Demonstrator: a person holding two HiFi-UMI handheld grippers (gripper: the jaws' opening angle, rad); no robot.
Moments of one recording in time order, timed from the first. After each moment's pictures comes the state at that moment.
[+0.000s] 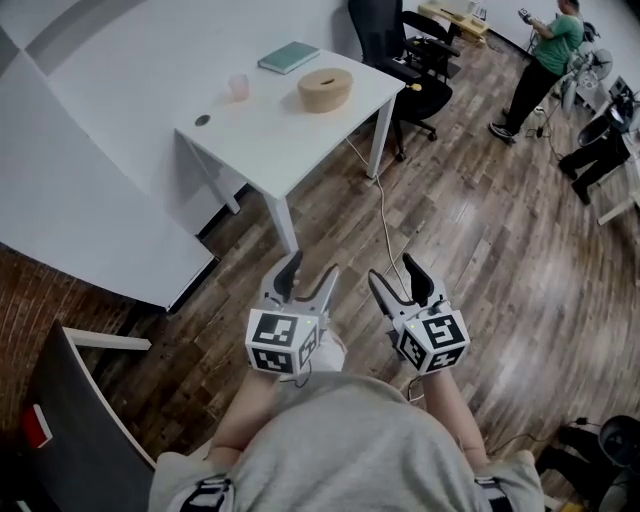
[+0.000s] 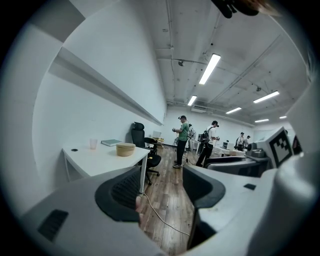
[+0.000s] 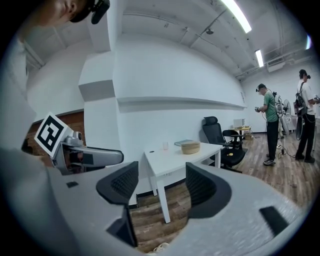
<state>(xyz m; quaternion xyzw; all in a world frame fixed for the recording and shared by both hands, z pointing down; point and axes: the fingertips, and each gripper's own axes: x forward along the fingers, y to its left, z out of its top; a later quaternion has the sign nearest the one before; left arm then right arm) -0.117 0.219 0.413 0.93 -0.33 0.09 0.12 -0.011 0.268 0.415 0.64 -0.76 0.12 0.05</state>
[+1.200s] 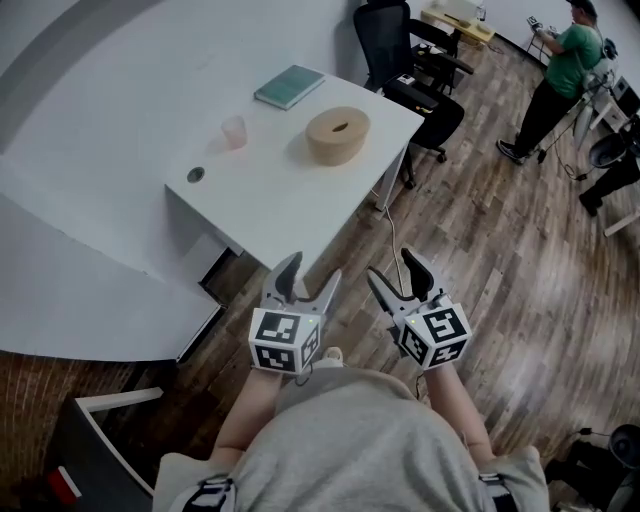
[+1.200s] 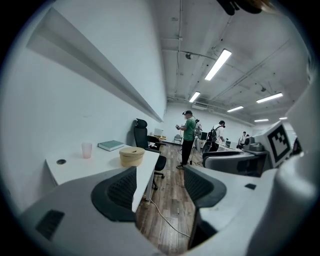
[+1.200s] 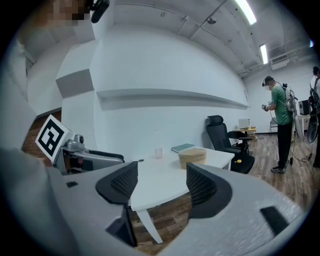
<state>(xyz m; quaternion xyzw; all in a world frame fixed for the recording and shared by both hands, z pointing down) -0.072 -0.035 0.414 0.93 -0.31 0.11 0.13 0.028 0.009 0.403 0.64 -0.76 0.12 0.05</state>
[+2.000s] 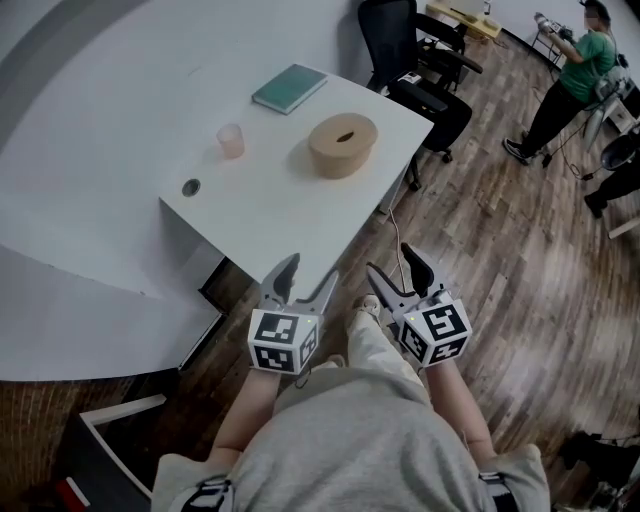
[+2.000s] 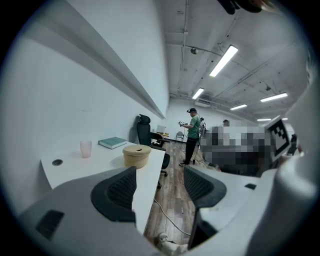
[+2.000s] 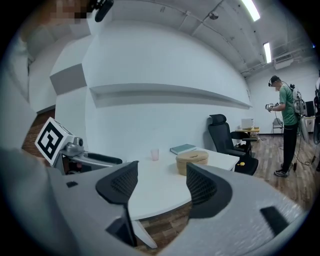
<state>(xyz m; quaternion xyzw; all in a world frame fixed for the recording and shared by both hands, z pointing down) -0.057 -0.119 0.441 0.93 -0.32 0.13 0.14 0.047 -0.081 0.415 0.63 -0.77 0.12 0.06</state>
